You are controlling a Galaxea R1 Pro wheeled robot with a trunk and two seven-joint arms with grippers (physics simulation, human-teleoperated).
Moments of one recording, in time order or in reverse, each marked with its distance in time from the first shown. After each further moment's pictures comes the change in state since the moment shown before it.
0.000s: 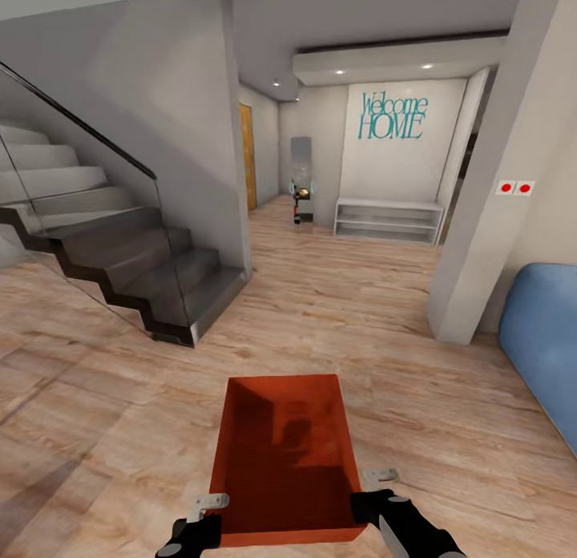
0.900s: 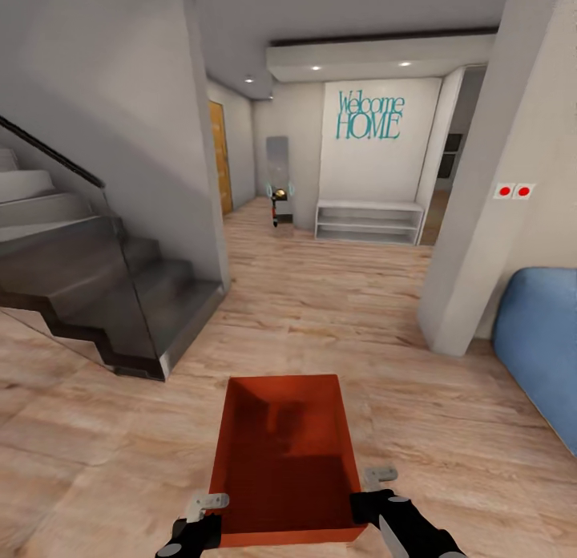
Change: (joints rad) left arm 0.000 0.000 0.000 0.000 0.000 0.000 0.000; right arm 0.000 0.000 0.001 0.000 -0.001 0.000 0.000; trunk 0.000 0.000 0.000
